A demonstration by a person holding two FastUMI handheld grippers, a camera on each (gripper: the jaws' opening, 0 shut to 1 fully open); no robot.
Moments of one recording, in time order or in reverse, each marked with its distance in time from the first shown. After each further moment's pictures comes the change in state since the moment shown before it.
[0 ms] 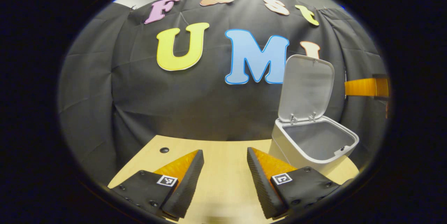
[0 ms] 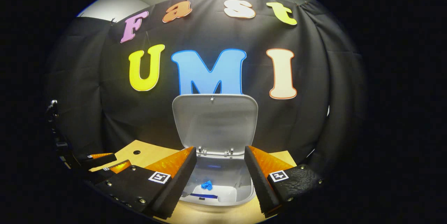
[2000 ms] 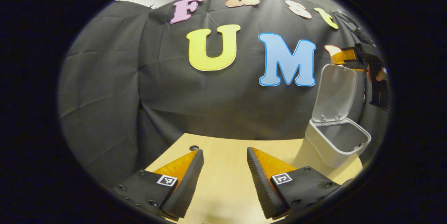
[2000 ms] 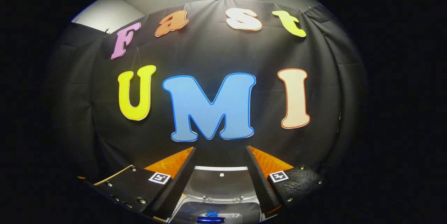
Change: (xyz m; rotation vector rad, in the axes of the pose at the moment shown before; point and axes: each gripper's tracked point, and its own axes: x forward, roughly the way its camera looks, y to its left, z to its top) left arm -0.036 0.099 0.009 -0.027 0.002 0.178; right arm 0.104 0.019 0.090 0.024 -0.120 -0.002
